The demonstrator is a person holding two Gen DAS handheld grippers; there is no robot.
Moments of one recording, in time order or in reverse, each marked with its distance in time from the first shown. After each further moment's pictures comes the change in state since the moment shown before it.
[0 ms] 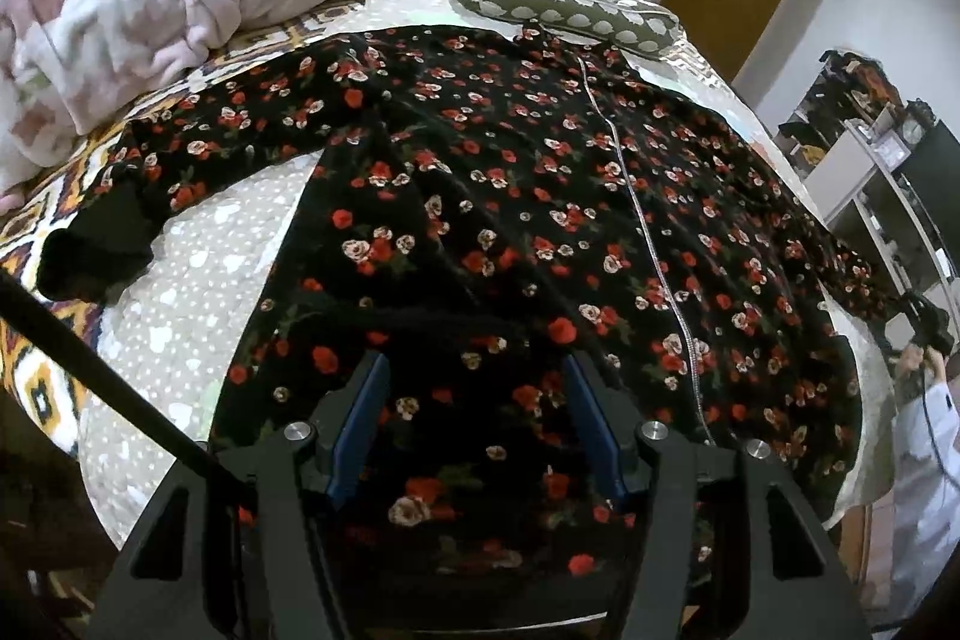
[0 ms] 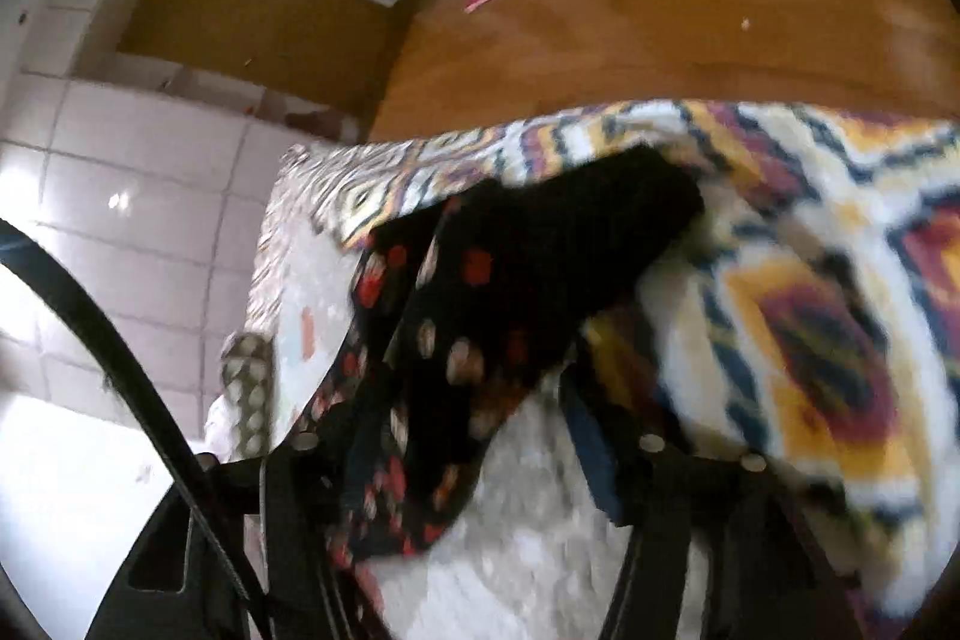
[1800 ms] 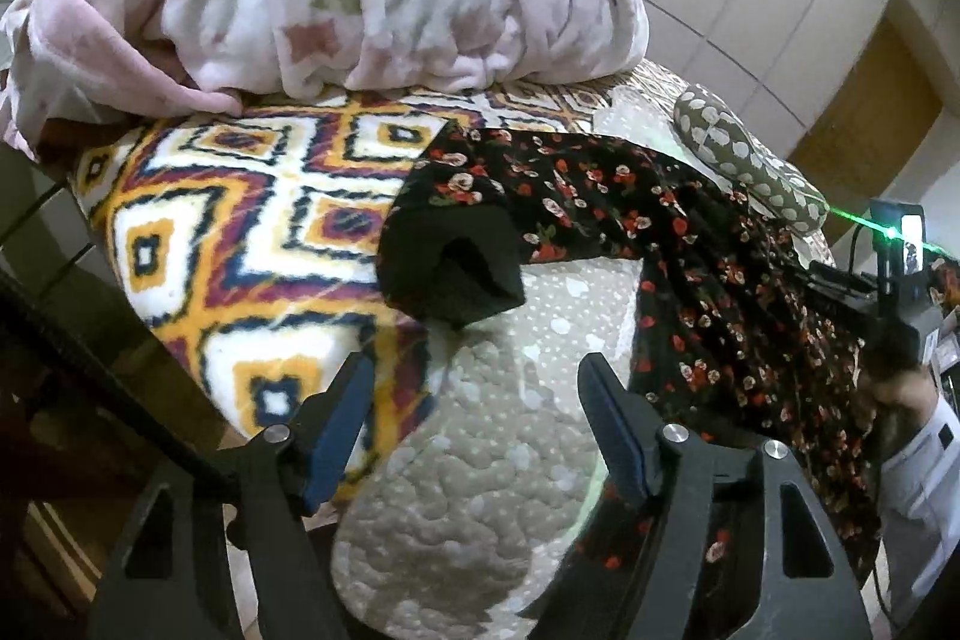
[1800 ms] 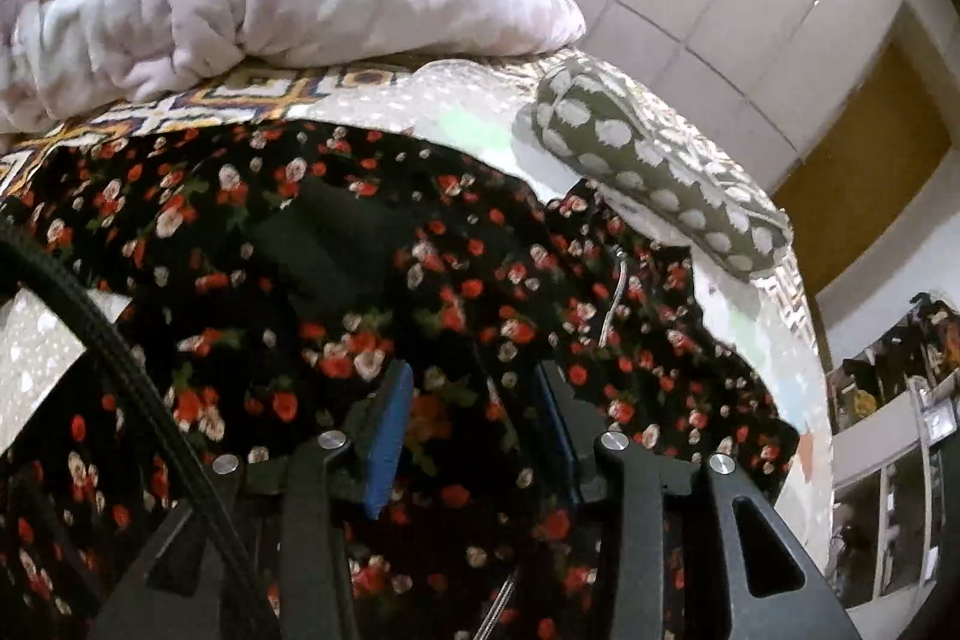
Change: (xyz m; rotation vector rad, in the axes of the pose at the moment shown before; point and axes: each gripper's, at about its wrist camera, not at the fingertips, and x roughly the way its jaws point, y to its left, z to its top) left arm -0.056 0.186 -0.021 -0.383 -0.188 0.143; right arm 0.086 0.322 -0.560 -1.886 0.185 -0.050
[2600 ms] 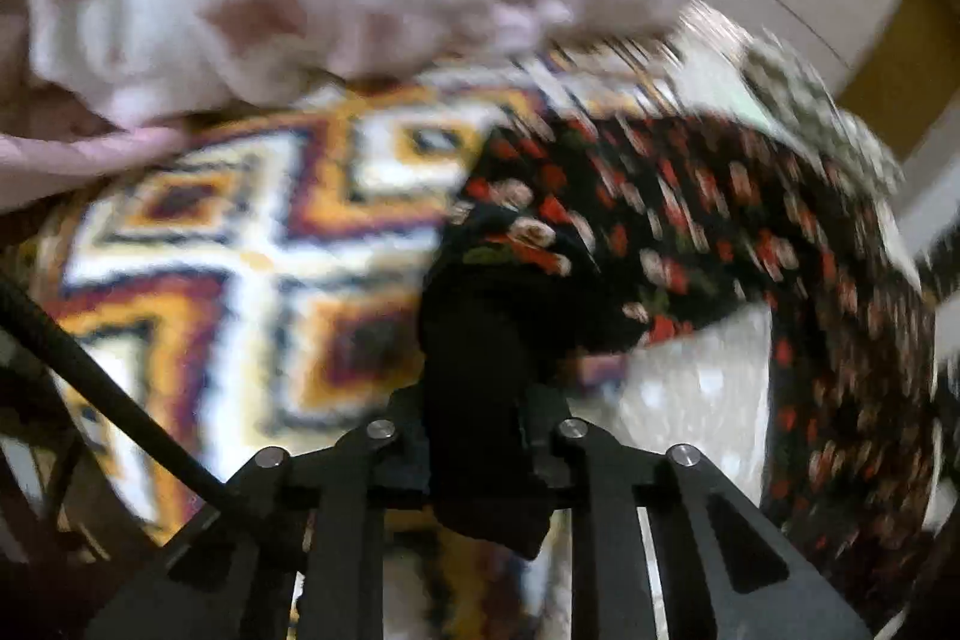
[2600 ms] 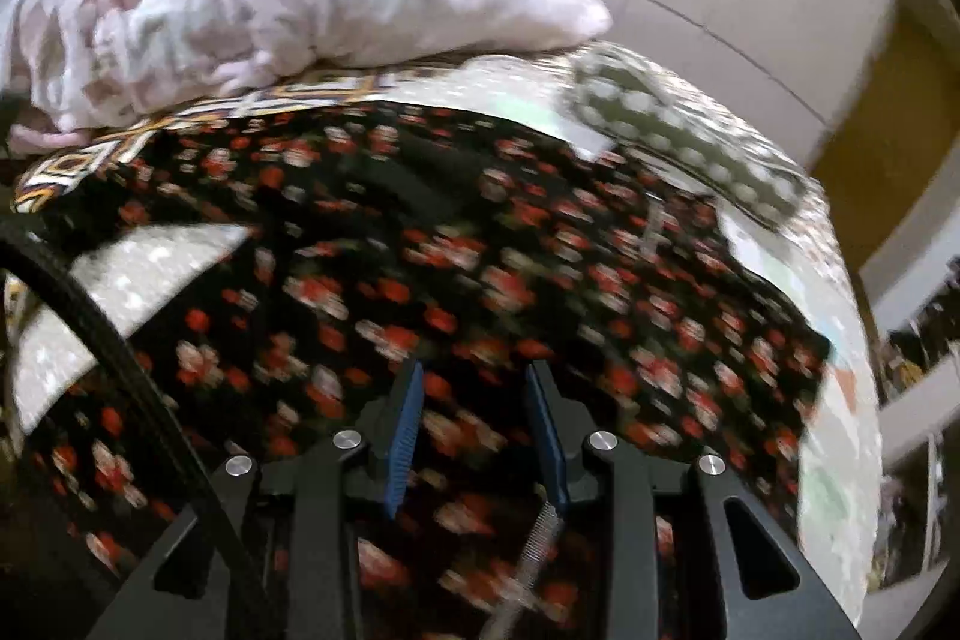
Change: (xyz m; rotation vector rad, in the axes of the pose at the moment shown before) left arm 0.097 0.033 0.083 0.038 0.123 0.133; right arm -0.059 0.005 -0.065 0.085 -0.025 0.092
